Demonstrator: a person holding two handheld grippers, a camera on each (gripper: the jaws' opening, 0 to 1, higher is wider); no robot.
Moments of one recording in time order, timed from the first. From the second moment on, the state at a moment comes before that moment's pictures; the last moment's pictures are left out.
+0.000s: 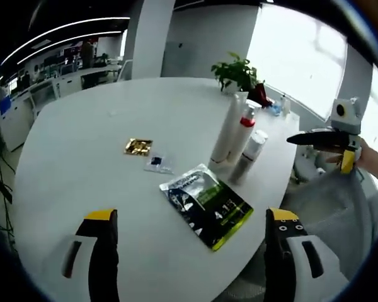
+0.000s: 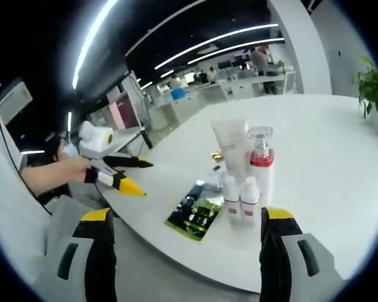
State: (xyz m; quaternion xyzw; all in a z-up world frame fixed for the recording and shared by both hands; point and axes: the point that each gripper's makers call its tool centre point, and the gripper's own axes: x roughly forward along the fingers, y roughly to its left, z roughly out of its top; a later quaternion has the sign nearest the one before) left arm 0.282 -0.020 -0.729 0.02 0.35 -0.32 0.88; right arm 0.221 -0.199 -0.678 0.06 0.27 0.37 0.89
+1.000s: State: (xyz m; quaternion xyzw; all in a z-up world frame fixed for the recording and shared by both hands) left arm 0.350 -0.041 -0.781 0.08 0.43 -0.32 0.84; right arm 0.221 -0.200 -0.685 0.05 0.28 0.37 0.88
